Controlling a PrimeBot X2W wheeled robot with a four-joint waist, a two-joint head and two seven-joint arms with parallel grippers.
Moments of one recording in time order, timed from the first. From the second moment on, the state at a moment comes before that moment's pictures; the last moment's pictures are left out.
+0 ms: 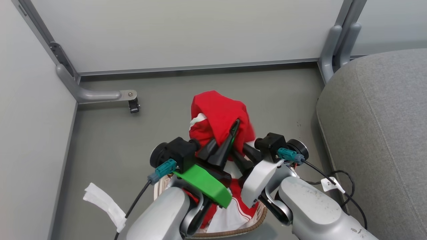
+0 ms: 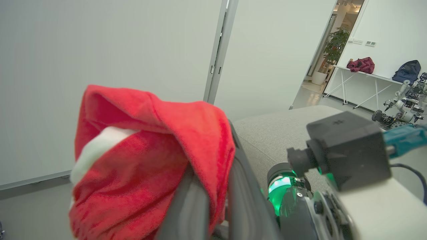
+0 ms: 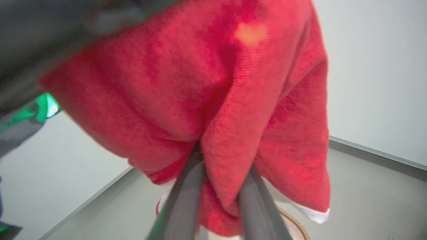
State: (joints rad) left arm -0.43 0.05 -0.70 0.31 -0.55 -0.13 -0.26; right arm -0.57 -0.05 0.74 0.61 0.49 0.13 -0.26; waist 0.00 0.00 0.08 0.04
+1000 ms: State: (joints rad) left arm -0.38 0.06 -0.59 0.37 -0.35 -0.13 -0.26; right arm -0.41 -0.08 0.51 0.40 0.48 0.13 -0.26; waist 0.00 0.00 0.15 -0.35
